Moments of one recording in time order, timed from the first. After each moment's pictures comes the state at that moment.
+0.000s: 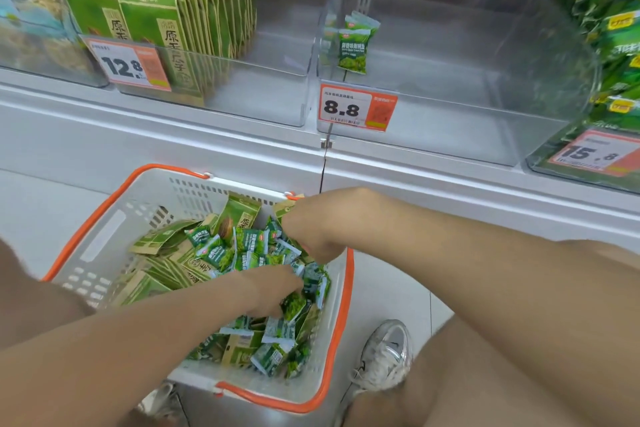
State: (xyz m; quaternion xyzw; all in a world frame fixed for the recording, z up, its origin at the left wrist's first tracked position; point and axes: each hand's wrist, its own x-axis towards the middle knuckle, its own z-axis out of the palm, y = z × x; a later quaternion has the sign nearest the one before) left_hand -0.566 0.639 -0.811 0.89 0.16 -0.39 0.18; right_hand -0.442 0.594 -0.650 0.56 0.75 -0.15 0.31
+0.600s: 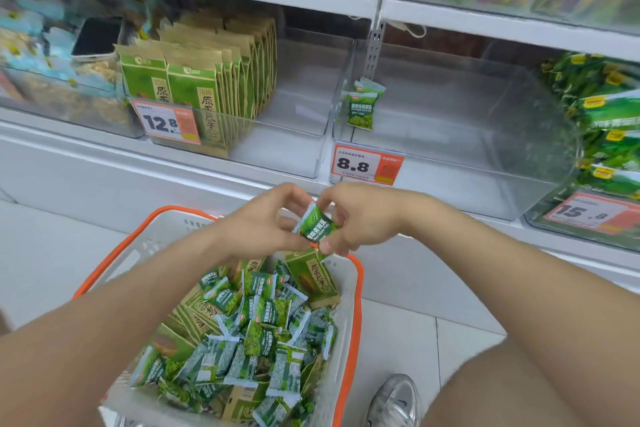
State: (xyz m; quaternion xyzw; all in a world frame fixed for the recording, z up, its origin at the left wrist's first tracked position) left_hand -0.564 0.697 -0.660 0.75 0.31 0.10 0.58; right_hand -0.382 0.606 -0.594 0.69 0.63 -0.35 -0.01
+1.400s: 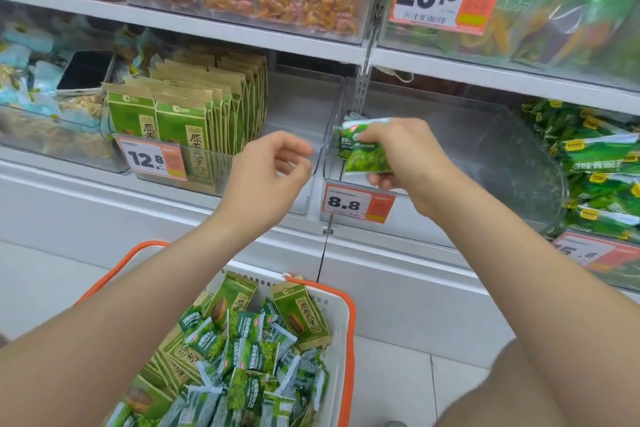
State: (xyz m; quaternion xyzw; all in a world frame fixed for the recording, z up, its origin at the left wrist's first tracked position) left_hand -0.512 0.724 -0.586 0.77 0.31 0.41 0.37; right_hand -0.338 0.628 -0.524 0.73 0.35 -0.28 -0.52
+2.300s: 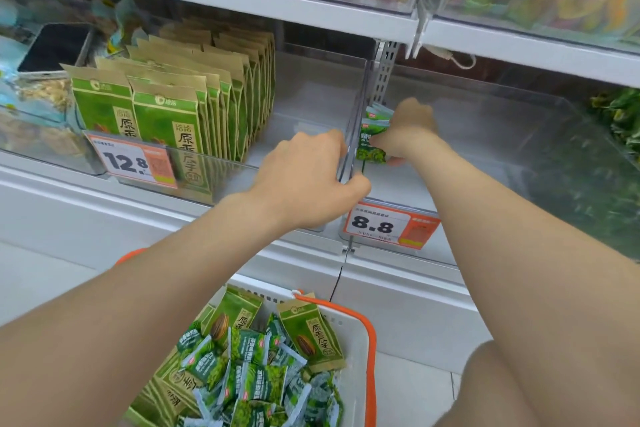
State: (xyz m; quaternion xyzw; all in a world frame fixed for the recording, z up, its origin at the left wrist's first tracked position) left_hand -0.461 0.773 -0.591 0.92 0.33 0.21 0.11; right_hand -0.242 0.777 -0.585 0.92 0.35 -0.06 -0.18
